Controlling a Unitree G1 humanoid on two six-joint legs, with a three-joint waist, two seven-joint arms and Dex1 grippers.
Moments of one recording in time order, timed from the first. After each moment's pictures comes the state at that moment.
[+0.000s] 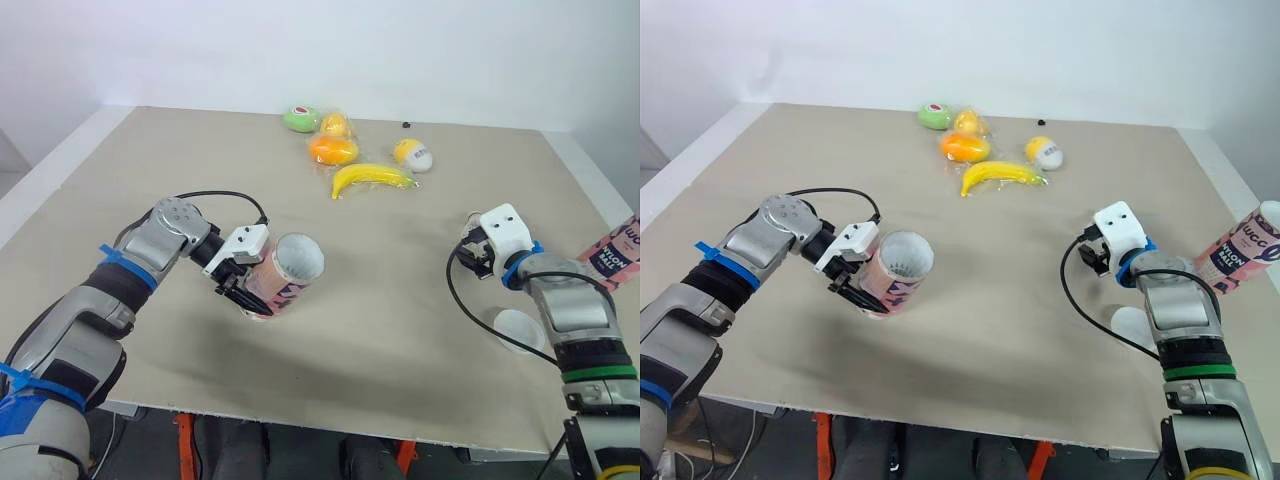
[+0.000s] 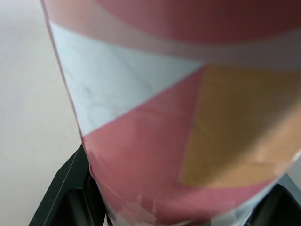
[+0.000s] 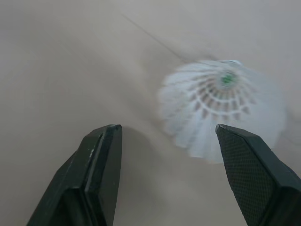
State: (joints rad) left arm -1.01 0.69 -0.63 0.61 -0.34 0.03 -1.62; right arm -0.58 -0.72 0.00 0.34 0.02 0.52 0.46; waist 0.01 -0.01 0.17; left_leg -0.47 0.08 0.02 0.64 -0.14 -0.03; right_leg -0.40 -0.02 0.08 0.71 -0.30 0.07
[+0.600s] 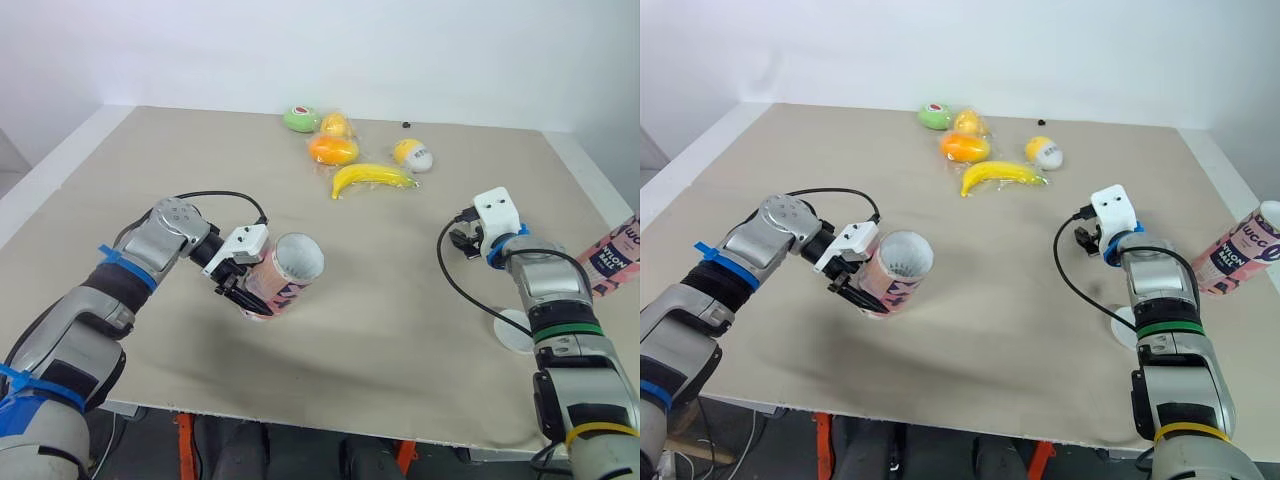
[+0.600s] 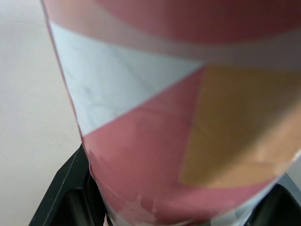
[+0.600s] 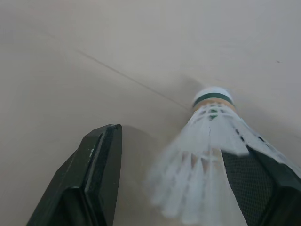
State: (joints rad) left arm -1.00 0.69 -0.62 0.60 -0.34 0.03 -1.62; right arm -0.79 -0.64 -0.01 0.70 -0.02 0.38 0.39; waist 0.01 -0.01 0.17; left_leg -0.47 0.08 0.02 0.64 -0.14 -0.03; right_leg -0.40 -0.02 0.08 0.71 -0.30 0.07
